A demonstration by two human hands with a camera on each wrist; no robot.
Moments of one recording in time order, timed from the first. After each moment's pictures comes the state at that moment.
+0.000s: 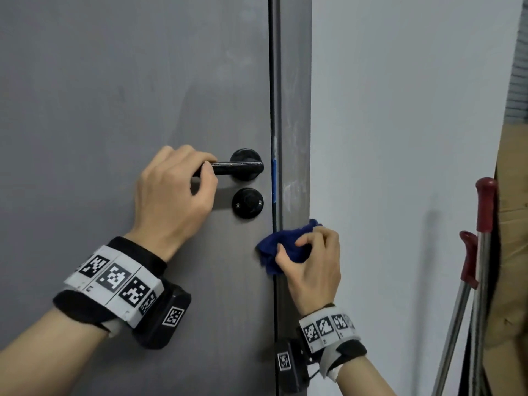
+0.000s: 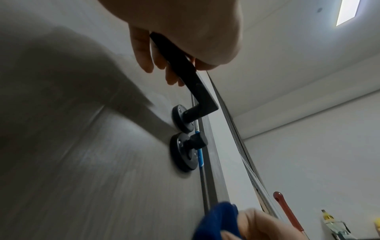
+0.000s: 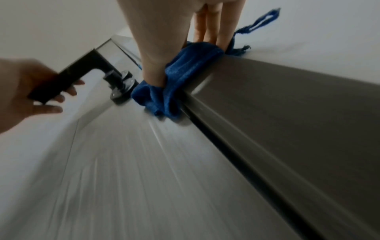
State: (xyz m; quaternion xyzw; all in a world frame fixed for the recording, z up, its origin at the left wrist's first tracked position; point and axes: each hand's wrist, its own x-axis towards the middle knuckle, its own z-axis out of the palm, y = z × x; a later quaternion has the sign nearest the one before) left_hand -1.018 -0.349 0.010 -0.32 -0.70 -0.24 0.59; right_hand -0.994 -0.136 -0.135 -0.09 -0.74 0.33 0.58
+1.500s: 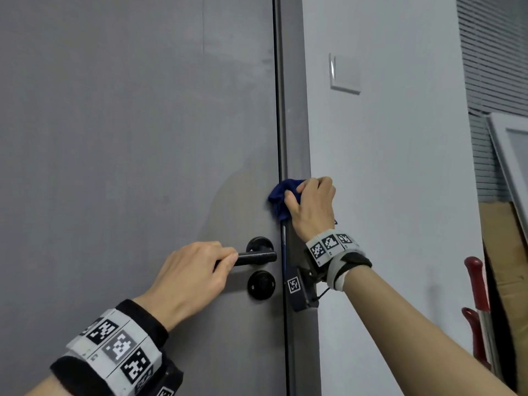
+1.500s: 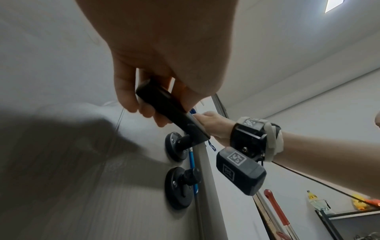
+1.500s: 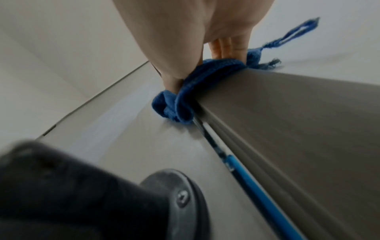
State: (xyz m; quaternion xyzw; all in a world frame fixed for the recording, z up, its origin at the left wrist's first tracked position) left_hand -0.990 -0.378 0.052 -0.34 -0.85 -0.14 0.38; right_hand -1.015 -0.128 0.109 -0.03 -0.76 0.17 0.62
